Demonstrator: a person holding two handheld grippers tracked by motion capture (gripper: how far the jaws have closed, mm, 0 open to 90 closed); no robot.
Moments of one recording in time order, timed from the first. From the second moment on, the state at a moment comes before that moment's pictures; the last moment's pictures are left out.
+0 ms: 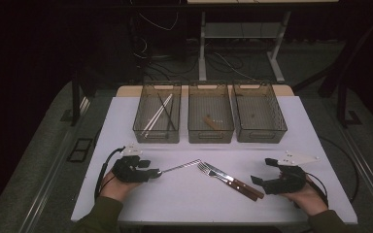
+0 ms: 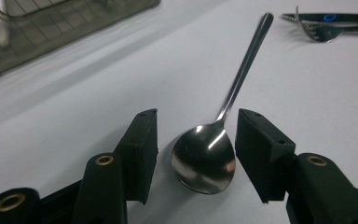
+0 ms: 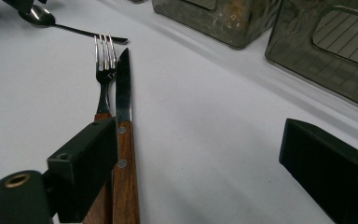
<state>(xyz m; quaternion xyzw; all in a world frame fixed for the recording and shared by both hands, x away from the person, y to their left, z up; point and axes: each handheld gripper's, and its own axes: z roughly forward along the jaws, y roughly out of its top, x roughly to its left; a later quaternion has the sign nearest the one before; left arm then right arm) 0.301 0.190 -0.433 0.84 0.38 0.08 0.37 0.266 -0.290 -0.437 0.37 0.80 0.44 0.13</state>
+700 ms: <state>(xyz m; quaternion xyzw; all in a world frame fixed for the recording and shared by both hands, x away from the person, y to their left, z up) 0.297 0.179 -0.440 0.87 0.35 0.10 0.32 0.265 -0.291 -0.436 0.37 0.81 0.44 0.13</state>
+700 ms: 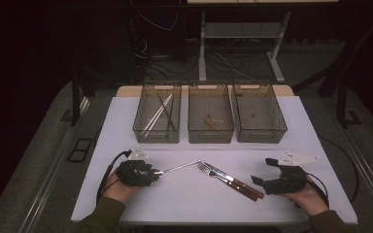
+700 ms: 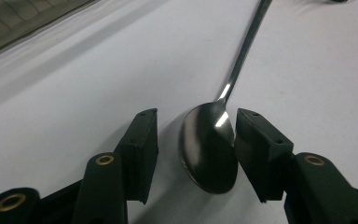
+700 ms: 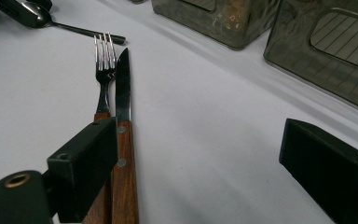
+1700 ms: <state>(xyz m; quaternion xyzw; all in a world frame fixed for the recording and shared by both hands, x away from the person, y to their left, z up) 0.294 0.172 -0.438 0.89 0.32 0.06 0.32 0.265 -0.290 -0.436 0.37 0.81 0.44 0.14</state>
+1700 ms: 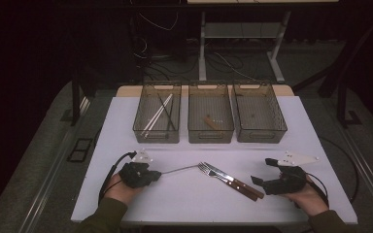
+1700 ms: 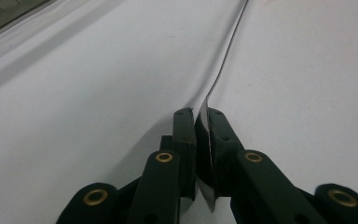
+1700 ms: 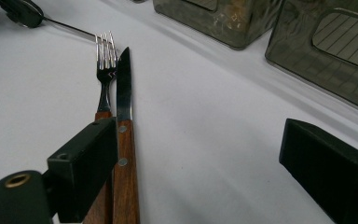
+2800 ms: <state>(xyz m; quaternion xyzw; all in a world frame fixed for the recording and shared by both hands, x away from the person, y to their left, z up) 0.303 0.182 -0.421 0.85 0.35 0.07 0.39 0.267 -0.282 -0.443 0.37 0.81 0.43 0.12</state>
